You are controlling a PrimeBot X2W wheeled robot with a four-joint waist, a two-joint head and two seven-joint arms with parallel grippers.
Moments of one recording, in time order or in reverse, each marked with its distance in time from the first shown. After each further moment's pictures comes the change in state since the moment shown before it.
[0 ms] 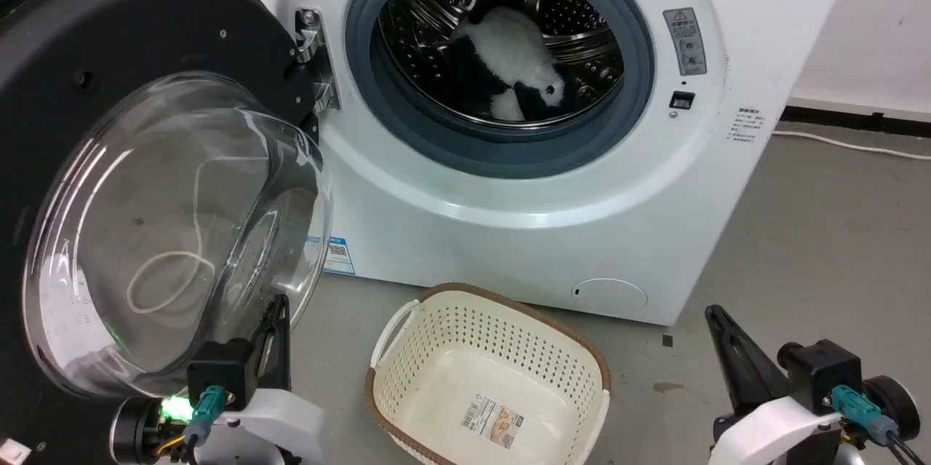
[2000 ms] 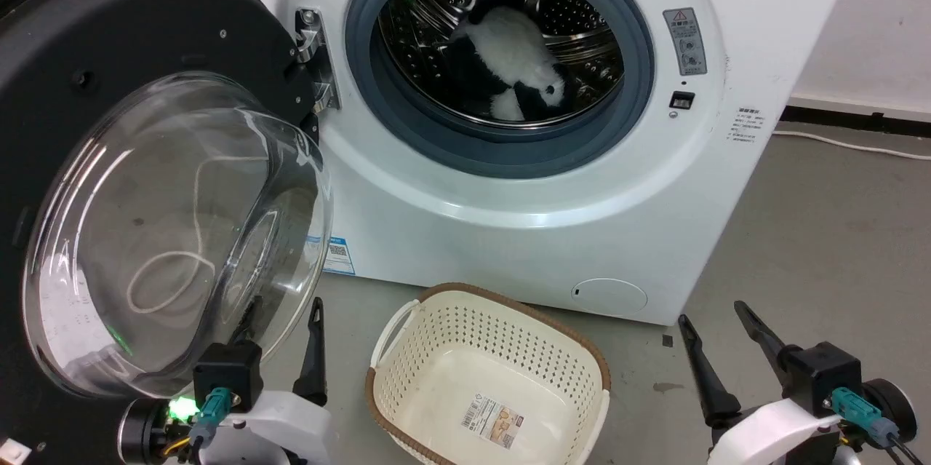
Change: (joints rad) left arm 0.000 0.000 -0.013 0.010 -0.011 0.001 -0.010; right arm 0.001 0.000 0.003 0.010 0.013 0.000 -0.010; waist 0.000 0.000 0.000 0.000
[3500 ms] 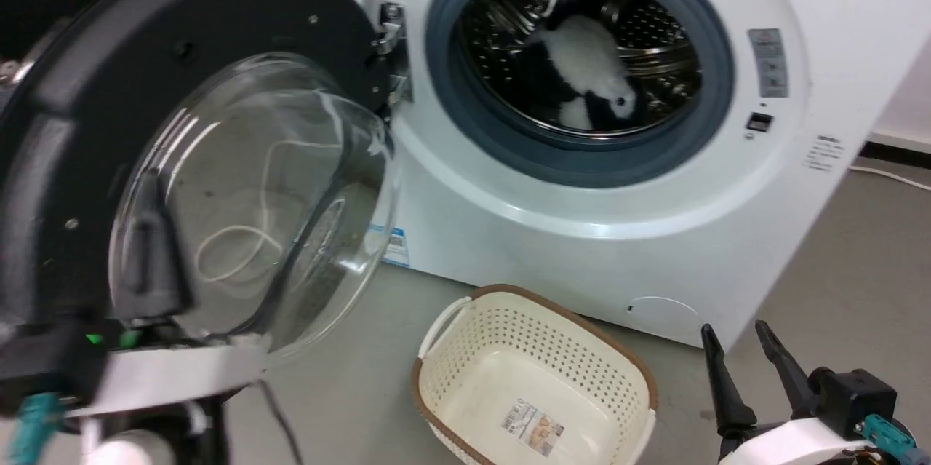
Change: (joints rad) left arm -0.075 -0.001 0.083 -0.335 -0.136 0.042 -0.106; right arm 0.026 0.000 -0.007 0.072 0.153 0.000 -0.104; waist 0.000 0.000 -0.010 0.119
